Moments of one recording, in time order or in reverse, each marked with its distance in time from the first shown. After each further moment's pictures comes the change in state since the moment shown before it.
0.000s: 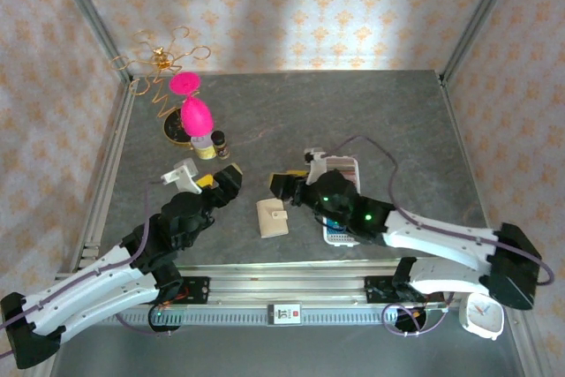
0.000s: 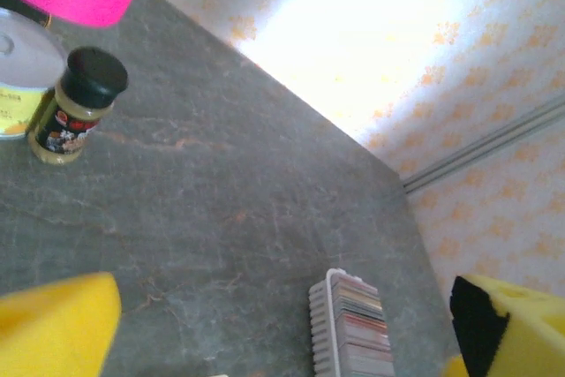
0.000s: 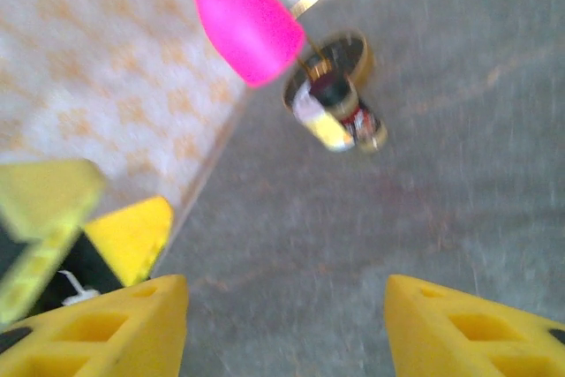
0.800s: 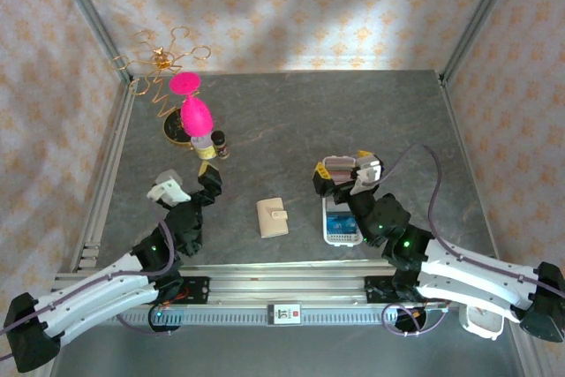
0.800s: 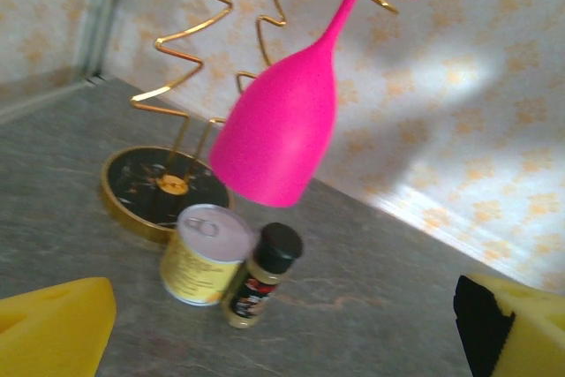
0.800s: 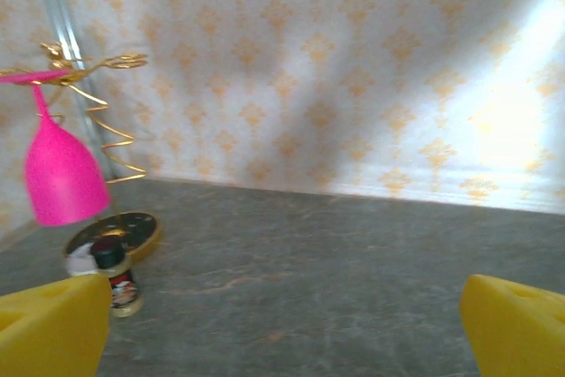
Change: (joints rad) left arm 0.003 -0.061 -0.261 0.422 -0.494 0.453; right arm -0.008 -0.391 -0.299 0.244 0.506 -0.742
